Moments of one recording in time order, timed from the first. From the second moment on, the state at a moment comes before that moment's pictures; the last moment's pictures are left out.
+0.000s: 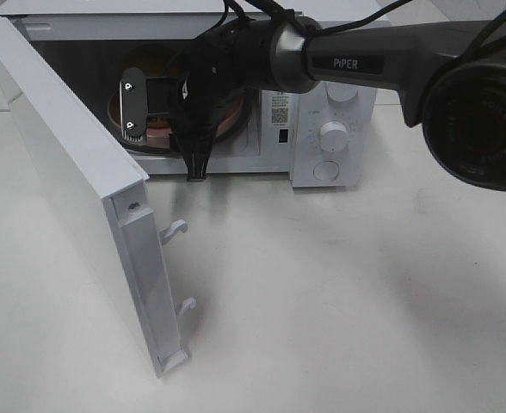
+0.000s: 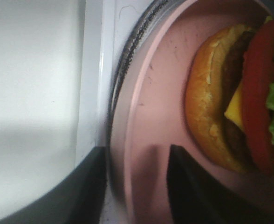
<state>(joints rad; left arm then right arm) 0.00 0.00 -0.52 -0.07 1.08 0.11 0.67 2.43 -2.01 -0.14 0.47 -0.99</state>
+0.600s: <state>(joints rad) 0.00 0.00 -0.52 -0.07 1.08 0.11 0.67 2.44 -2.01 -0.13 0.49 -1.00</state>
